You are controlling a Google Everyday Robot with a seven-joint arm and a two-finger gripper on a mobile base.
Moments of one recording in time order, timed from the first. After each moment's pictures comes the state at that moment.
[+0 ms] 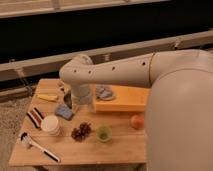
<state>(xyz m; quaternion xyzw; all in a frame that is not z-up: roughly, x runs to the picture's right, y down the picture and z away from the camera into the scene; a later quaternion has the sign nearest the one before) -0.107 0.099 0.704 -0.26 0.23 0.64 0.68</state>
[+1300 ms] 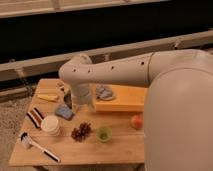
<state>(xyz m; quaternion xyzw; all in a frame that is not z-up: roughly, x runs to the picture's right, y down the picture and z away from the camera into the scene) -0.116 0.100 0.705 -0.27 0.23 0.62 0.70</state>
